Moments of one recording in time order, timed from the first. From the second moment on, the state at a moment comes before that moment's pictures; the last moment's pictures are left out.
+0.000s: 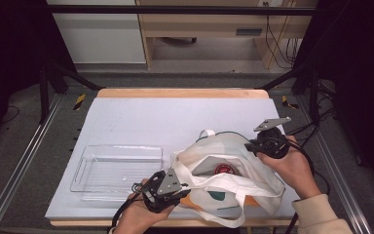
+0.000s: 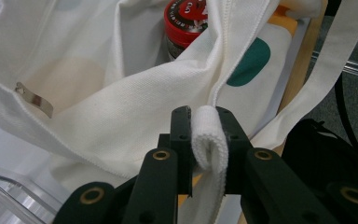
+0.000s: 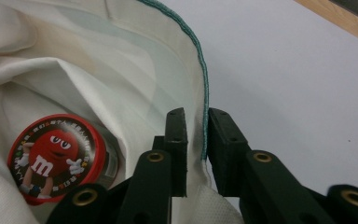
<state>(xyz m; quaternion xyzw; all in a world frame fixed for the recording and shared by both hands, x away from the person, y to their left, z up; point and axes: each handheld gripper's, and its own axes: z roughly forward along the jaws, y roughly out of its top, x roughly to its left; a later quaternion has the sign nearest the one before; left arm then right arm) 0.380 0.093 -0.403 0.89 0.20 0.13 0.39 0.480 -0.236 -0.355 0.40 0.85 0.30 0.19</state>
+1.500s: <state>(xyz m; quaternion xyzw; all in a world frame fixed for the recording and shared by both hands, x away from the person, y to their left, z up) 0.360 0.103 -0.379 0.86 0.20 0.13 0.45 0.420 -0.221 -0.353 0.39 0.81 0.38 0.20</state>
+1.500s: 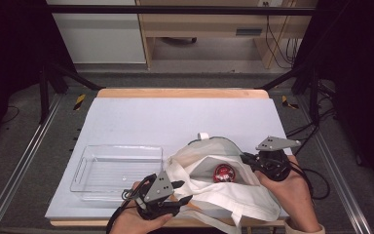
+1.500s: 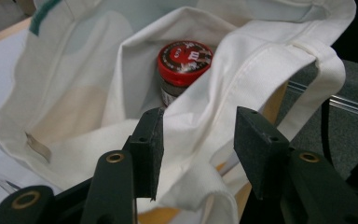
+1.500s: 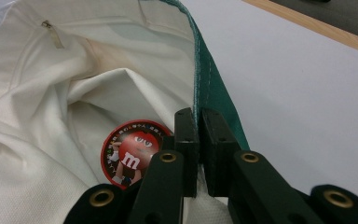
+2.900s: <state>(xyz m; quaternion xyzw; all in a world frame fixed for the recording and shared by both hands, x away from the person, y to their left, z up) 0.406 0.044 -0.413 0.92 0.15 0.11 0.35 0.411 -0.219 -0.346 0.38 0.82 0.38 0.19</state>
